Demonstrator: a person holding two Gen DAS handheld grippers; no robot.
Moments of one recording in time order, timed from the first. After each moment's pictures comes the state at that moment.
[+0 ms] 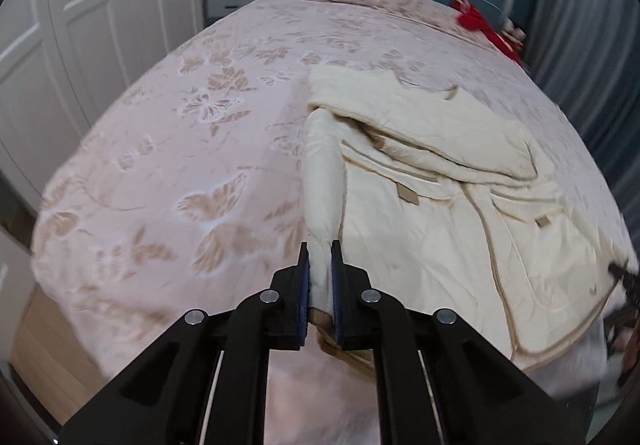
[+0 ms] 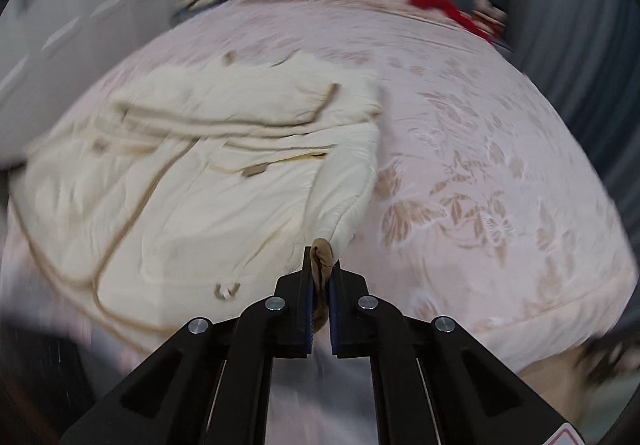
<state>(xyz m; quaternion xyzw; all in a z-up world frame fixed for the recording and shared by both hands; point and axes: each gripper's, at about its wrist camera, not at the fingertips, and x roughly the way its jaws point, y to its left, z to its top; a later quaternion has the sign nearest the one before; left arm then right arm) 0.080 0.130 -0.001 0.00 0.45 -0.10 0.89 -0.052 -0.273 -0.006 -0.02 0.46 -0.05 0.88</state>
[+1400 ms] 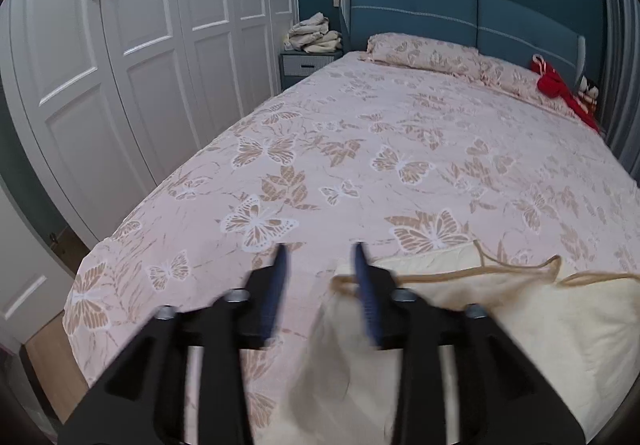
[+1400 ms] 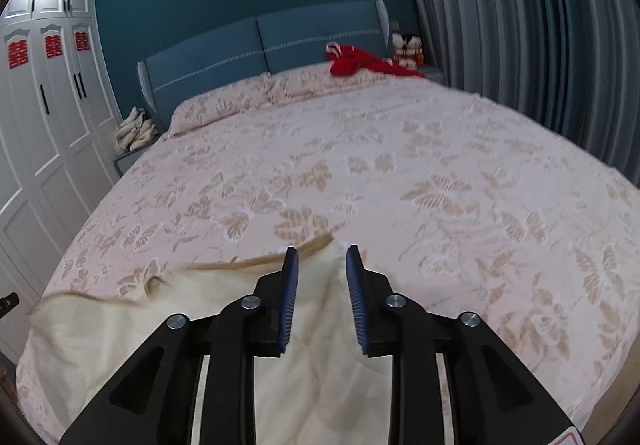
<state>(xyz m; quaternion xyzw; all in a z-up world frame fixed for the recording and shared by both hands) 0.236 0.105 0.029 -0.01 0.34 0.06 0.94 0.110 -0.318 0.017 0.15 0.26 -0.19 0.93</state>
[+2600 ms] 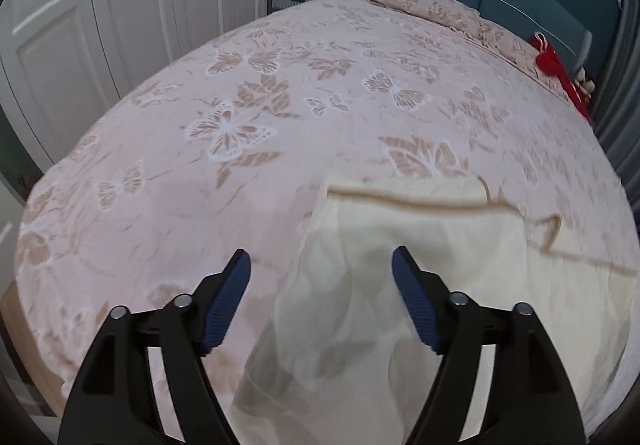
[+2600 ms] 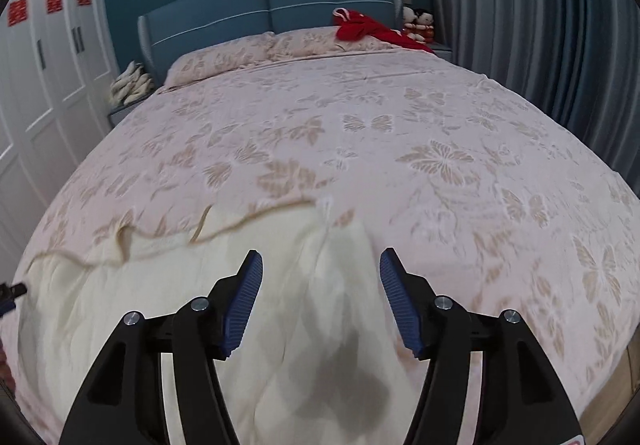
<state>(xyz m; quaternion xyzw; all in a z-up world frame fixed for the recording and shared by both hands) 0.261 0.122 -0.050 -0.08 0.45 0.02 0.89 0.135 -0.334 -0.028 0.13 0.34 -0.19 0.91</state>
